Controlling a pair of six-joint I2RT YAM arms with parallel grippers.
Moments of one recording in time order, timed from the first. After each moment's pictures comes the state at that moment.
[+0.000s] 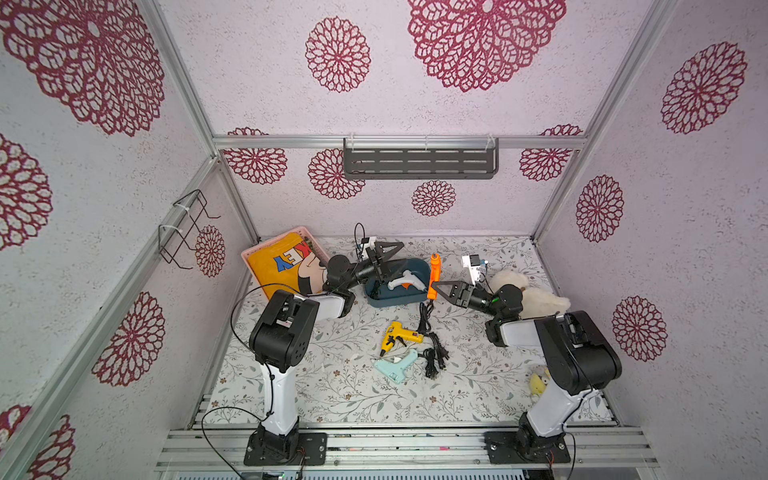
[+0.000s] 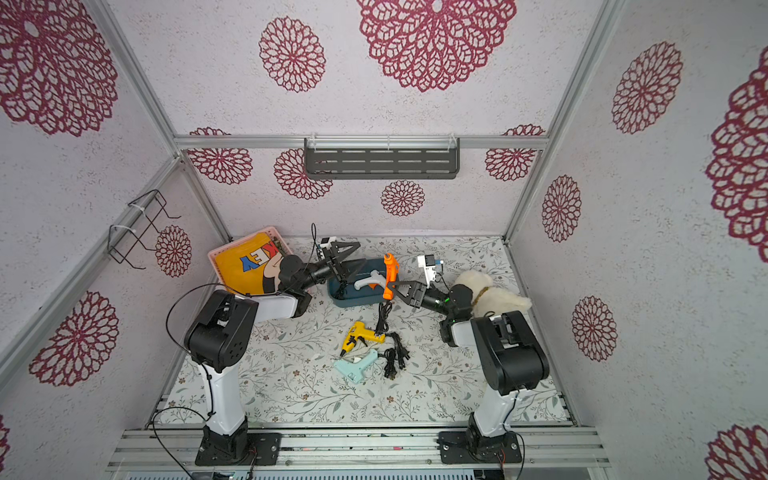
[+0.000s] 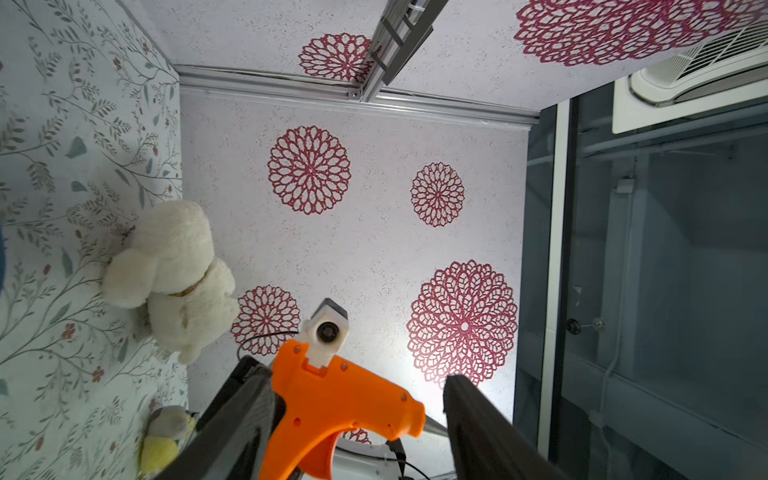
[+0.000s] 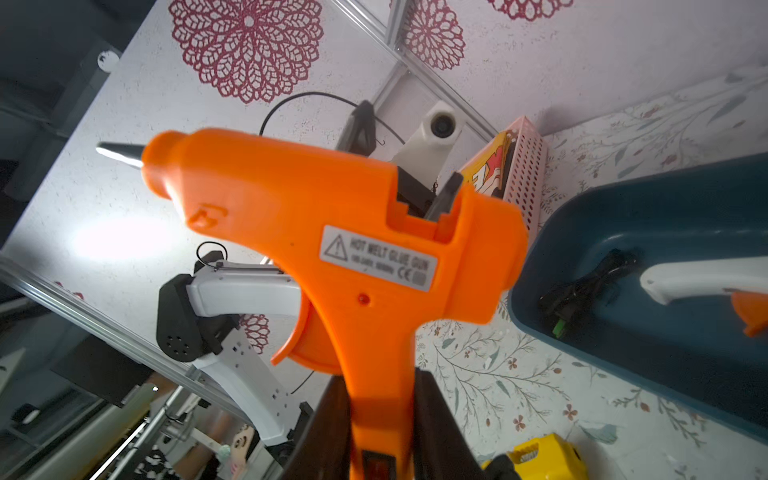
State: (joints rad) left arm -0.38 2.04 1.15 1.24 0.76 -1.92; right arm 0.25 1.77 0.68 1.40 -1.02 1.25
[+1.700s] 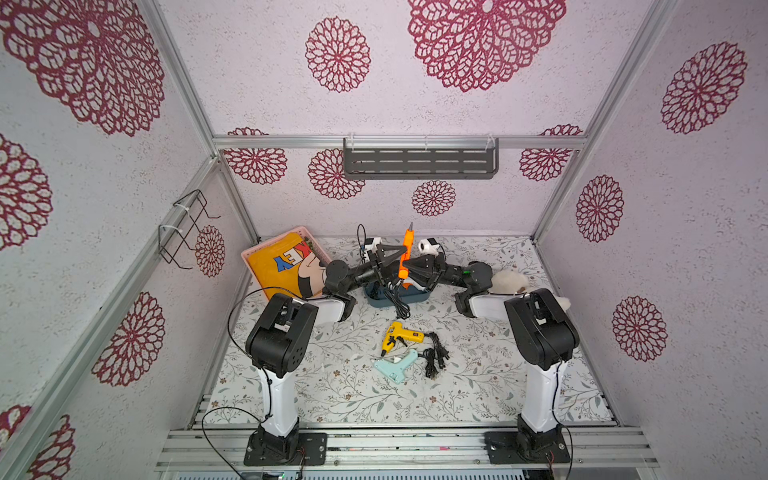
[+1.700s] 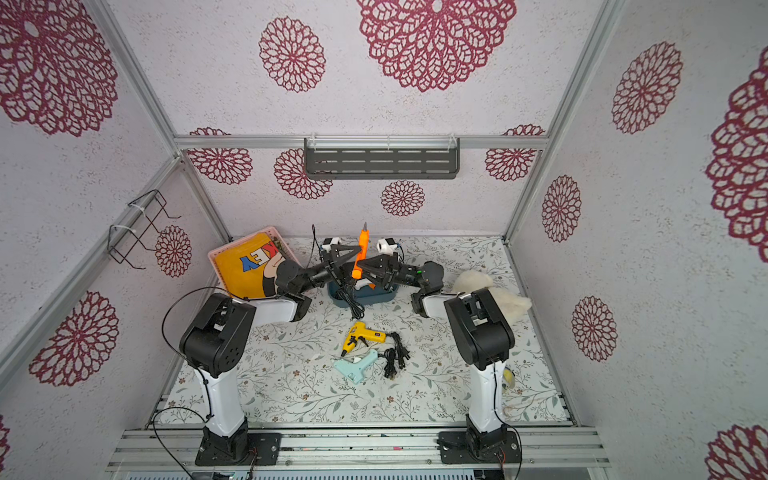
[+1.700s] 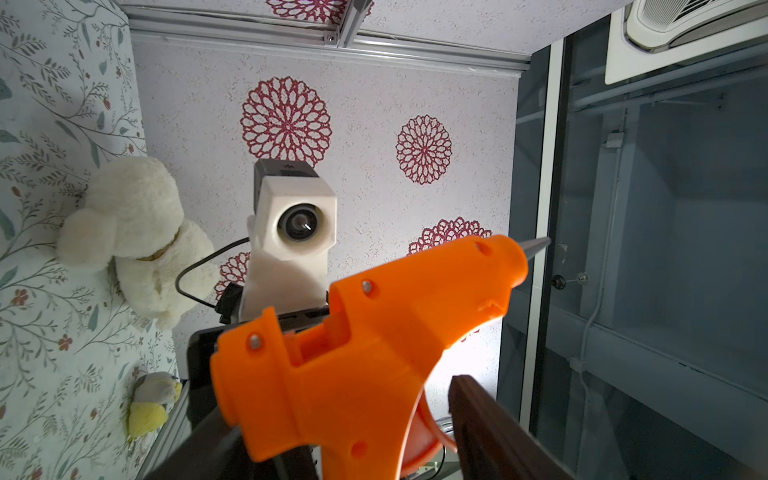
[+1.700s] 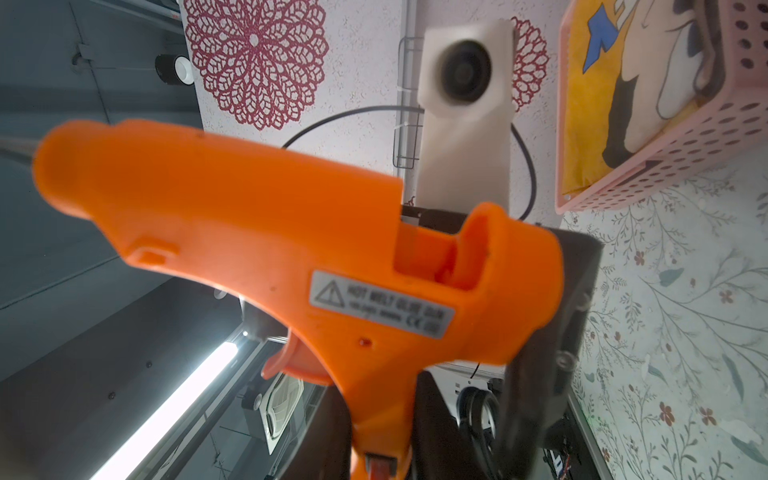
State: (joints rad) left arm -0.40 1.98 1.09 1.32 0.82 -1.94; right arm 0.40 2.00 1.12 1.50 -1.08 2.09
